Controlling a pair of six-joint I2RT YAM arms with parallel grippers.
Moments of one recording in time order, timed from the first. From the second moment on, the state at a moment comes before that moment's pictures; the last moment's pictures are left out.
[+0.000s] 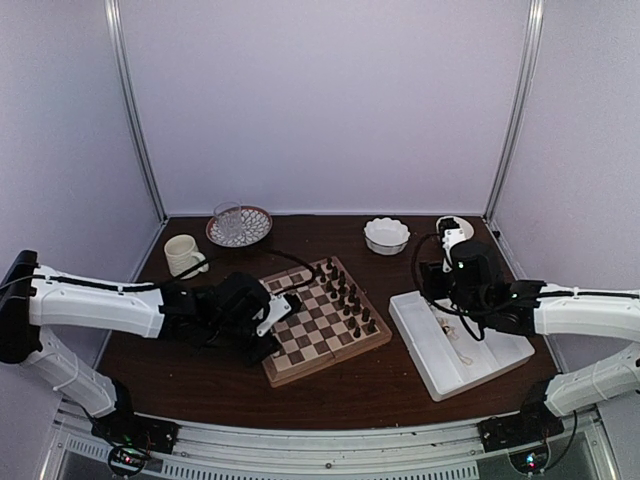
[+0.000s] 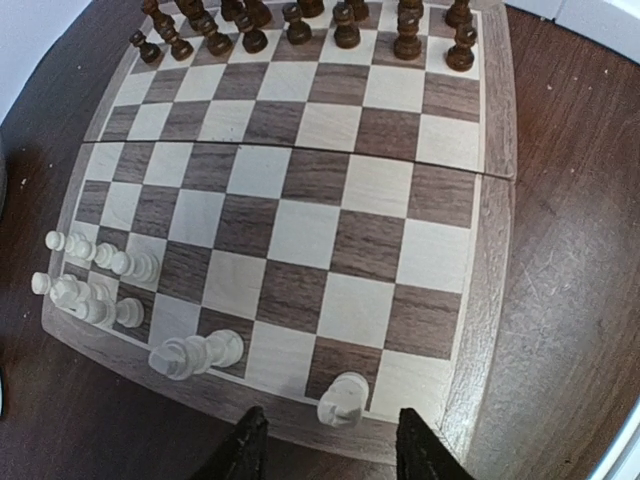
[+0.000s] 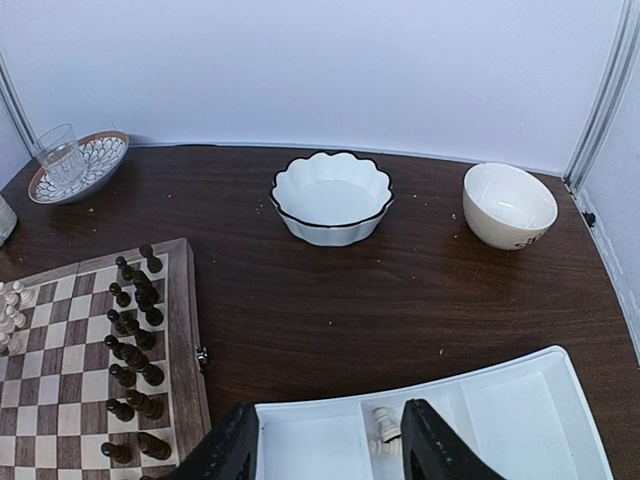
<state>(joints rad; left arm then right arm) -1.06 1.44 0.84 -0.36 -0.20 -0.02 0.79 1.17 0.65 0.06 0.59 0.32</state>
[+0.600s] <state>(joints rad) -1.06 1.00 0.58 -0.16 -0.19 0.01 0.46 1.23 0.62 -0.16 0.33 0.48</state>
